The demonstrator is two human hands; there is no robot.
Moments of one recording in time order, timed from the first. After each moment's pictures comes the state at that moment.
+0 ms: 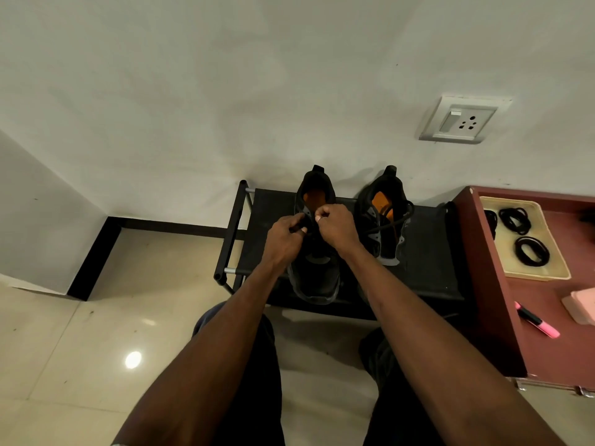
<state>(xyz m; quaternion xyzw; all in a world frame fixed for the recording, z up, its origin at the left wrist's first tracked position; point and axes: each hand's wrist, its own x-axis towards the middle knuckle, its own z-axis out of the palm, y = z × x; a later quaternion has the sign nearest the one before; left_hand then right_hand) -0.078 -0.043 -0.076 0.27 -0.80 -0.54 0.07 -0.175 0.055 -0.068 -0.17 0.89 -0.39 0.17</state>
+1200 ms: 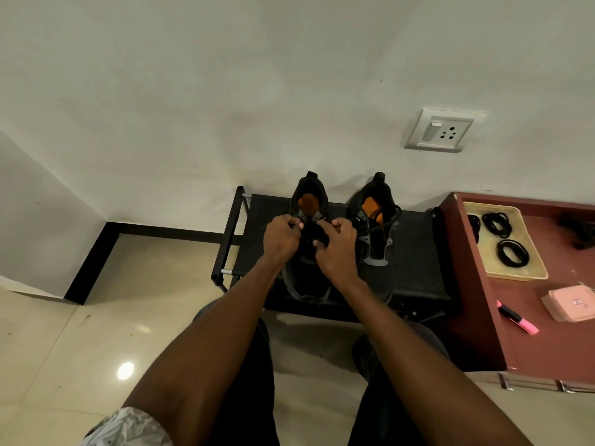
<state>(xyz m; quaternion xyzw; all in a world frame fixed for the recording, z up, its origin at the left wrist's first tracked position) -0.094 -0.037 -0.073 0.32 -0.81 -0.49 0.09 -0.131 0.098 -0.086 -0.22 0.91 -0.36 0.07</state>
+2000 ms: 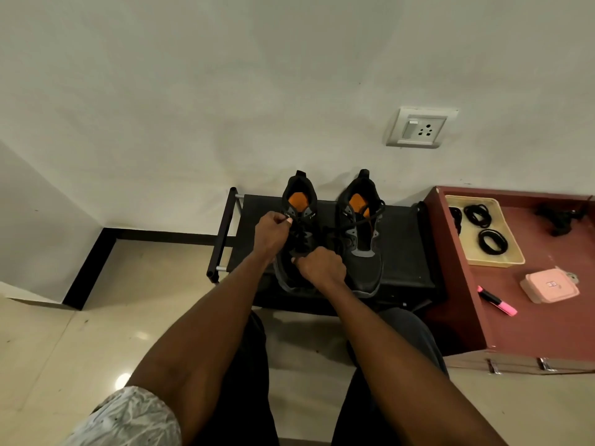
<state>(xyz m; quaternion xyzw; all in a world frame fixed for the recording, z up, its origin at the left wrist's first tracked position) -0.091 -0.038 -0.072 0.35 -0.76 -0.54 0.09 -0.097 0.100 -0.071 -0.06 0.94 -0.23 0.26</state>
